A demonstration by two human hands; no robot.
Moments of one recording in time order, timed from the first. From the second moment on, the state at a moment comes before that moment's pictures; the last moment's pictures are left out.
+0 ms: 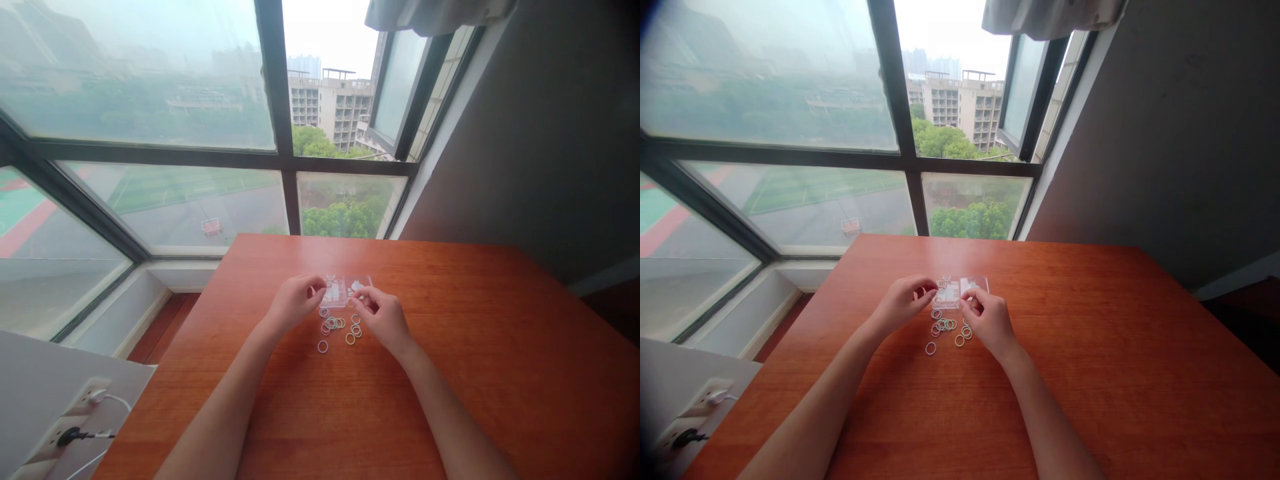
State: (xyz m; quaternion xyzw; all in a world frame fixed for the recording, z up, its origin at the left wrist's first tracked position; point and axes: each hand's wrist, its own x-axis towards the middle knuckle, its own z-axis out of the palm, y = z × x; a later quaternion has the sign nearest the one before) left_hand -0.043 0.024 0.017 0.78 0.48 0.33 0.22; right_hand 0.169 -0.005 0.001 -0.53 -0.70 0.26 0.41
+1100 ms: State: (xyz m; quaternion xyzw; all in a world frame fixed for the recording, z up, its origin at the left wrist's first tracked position) left_hand -0.034 0.021 0.022 0.75 0.46 0.36 0.30; right_hand 0.169 -0.004 0.001 -0.53 -0.69 0.26 0.42
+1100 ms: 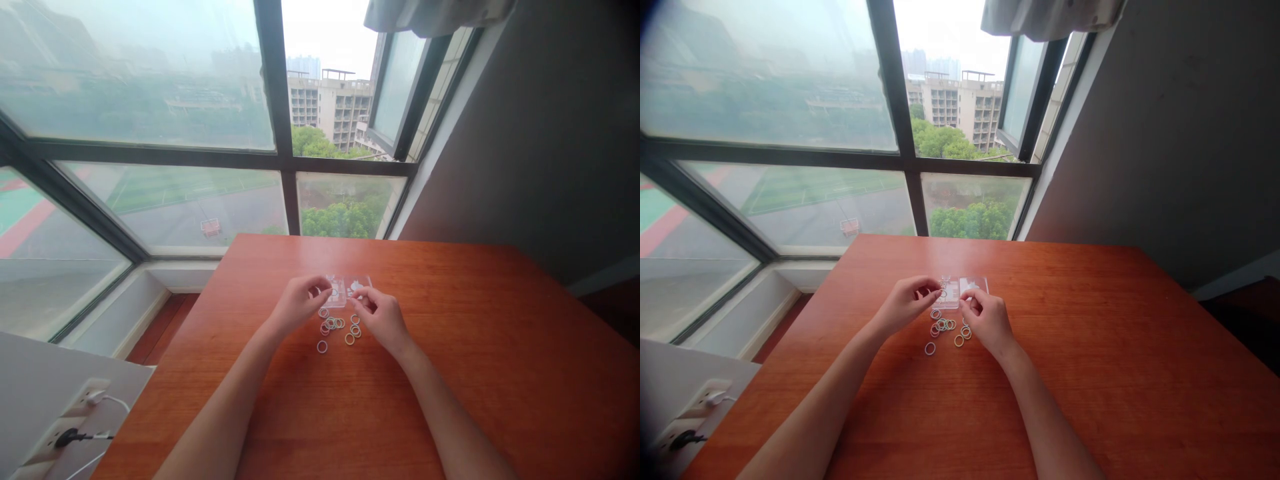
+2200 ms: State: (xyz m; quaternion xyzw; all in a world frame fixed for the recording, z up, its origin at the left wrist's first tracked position) left_hand -0.043 0.026 0.021 0.76 0.48 0.37 0.25; right_hand 0.162 -0.010 -0.001 -0.54 -0.80 0.17 0.19
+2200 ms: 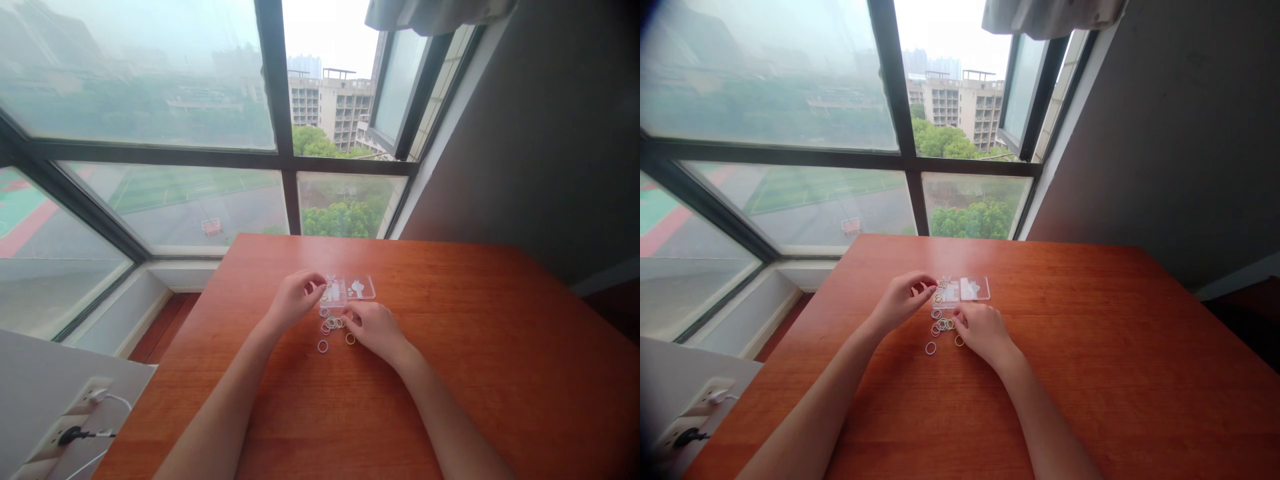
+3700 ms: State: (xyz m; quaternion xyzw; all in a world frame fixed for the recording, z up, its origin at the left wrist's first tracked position) left_hand -0.022 0.014 0.020 0.76 0.44 0.33 0.33; right_hand 0.160 -0.010 -0.003 -0.54 -0.75 0.13 0.36
